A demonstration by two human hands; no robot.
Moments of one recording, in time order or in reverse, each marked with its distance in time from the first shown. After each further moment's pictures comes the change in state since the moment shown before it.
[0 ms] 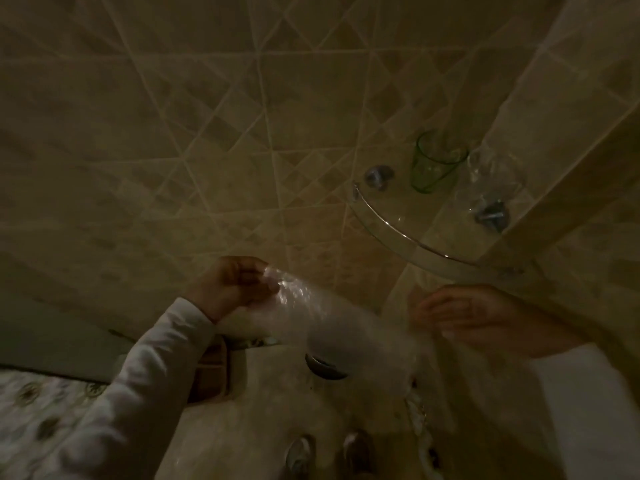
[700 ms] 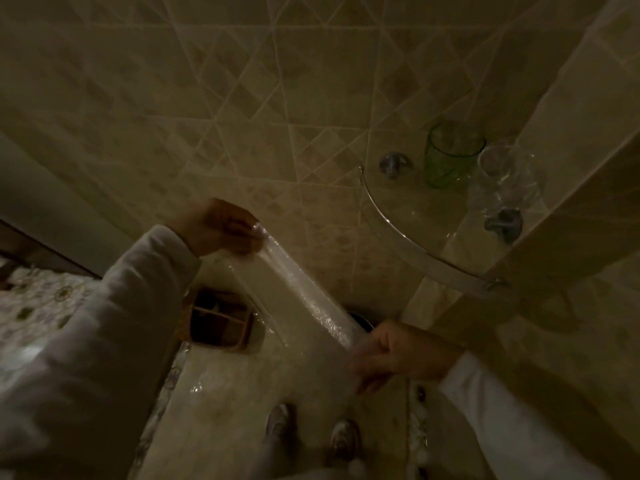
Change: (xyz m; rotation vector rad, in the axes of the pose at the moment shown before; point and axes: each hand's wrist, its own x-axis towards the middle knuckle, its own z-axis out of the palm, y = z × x) left_hand -0.030 0.053 0.036 0.229 0.153 -0.066; right_hand 0.013 0.024 0.042 -0.024 -0.532 0.178
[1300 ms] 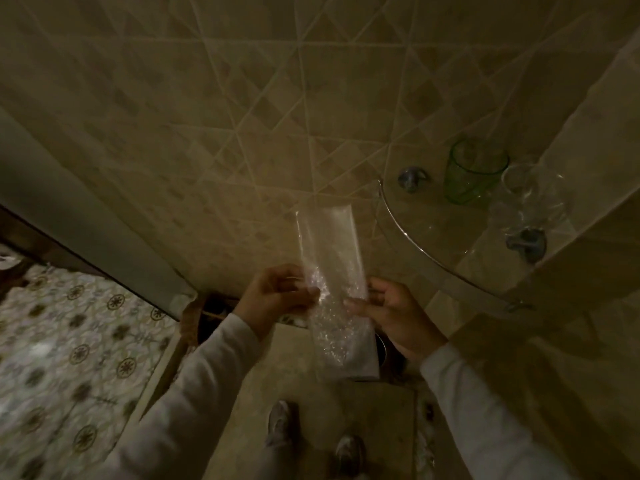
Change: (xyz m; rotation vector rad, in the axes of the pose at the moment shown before) left_hand -0.018 -0.067 0.108 -0.544 0.177 0.025; right_hand 0.056 -0.034 -0.004 0.398 0.457 -0.382
